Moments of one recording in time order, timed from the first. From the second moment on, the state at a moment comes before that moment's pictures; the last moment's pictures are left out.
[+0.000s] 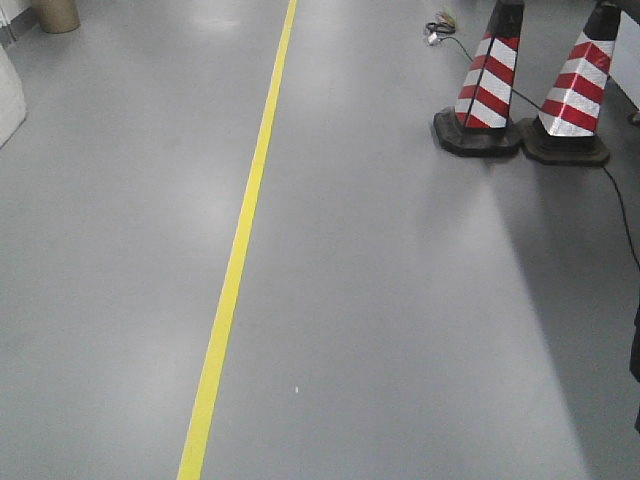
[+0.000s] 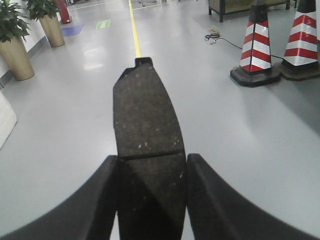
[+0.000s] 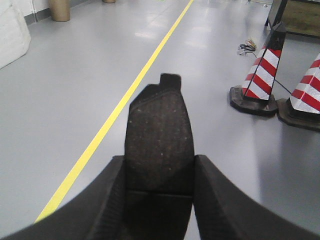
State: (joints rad) left arm -0.07 0.28 -0.31 -0.09 0.35 0.20; right arm 0.13 0.42 -0.43 0.05 0.38 -0.15
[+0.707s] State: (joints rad) left arm -0.07 0.28 -0.31 -0.09 0.35 0.20; right arm 0.13 0.42 -0.43 0.05 0.38 -0.15
